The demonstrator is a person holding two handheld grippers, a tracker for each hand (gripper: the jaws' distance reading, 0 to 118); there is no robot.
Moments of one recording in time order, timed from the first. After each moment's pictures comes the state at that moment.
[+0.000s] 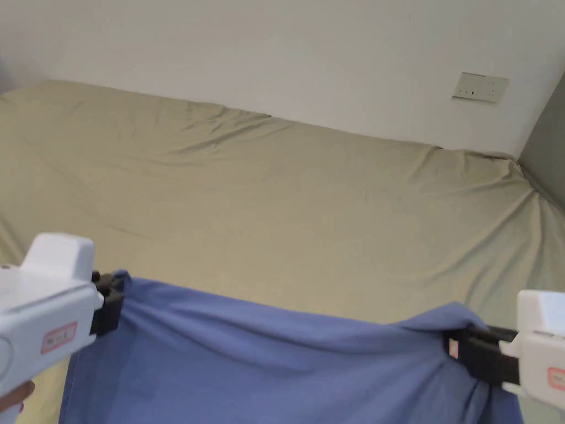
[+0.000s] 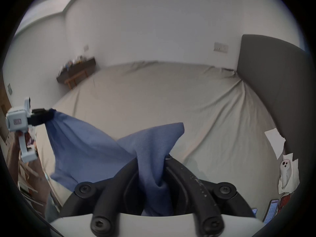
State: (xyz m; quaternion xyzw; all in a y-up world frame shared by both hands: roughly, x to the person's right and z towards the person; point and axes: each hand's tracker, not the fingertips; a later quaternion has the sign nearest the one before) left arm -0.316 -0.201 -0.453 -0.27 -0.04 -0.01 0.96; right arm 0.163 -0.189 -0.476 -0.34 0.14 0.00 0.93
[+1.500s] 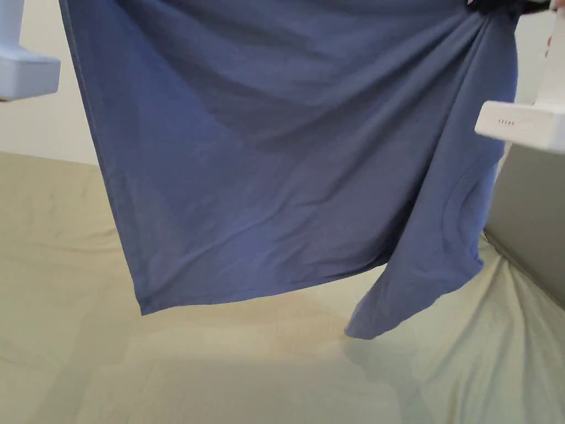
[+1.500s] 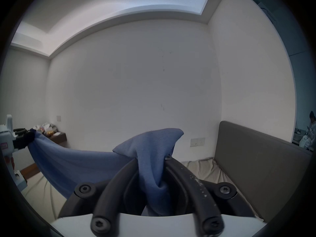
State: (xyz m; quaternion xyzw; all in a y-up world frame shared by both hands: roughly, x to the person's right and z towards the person) left arm -0.269 0.091 -0.750 -0.05 0.09 -0.07 0.99; right arm 0.123 0.110 -0.760 -0.07 0.01 0.01 1.00
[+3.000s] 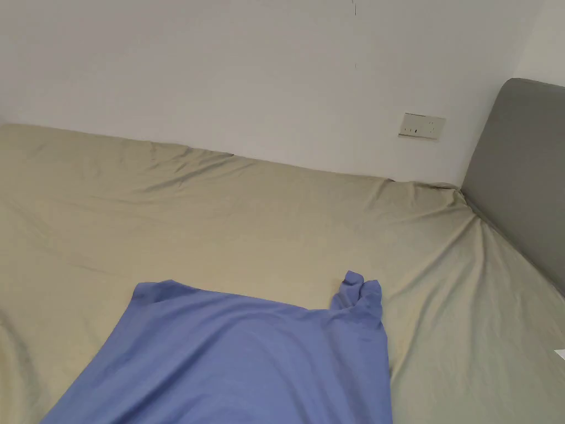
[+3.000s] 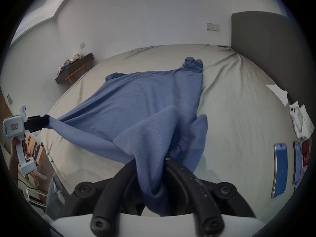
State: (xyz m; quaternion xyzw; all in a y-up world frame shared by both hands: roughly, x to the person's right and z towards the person) left arm -0.338 -0.275 -0.304 -0.34 0.07 0.05 0.94; right arm 0.126 -0.305 -0.335 -0.42 0.12 -0.03 0.90
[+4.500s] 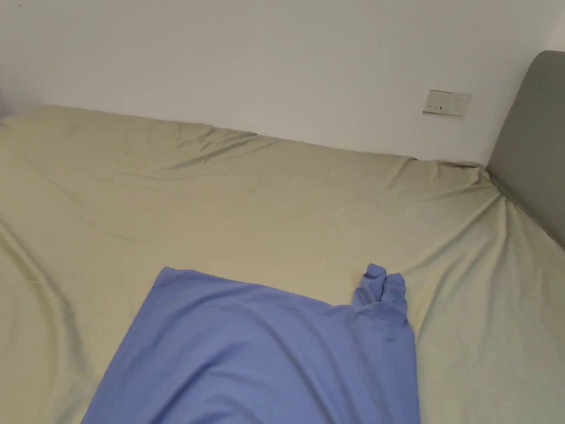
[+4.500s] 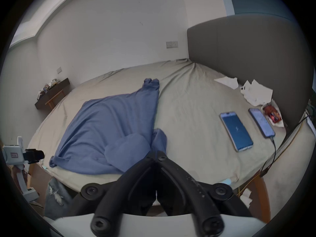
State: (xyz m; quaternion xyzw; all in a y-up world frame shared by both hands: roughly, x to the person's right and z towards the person) left arm -0.302 -0.305 -0.231 -0.38 0.06 0.06 0.92; right arm 0.158 -0.290 -0.191 -0.35 -0.02 -0.09 0.93
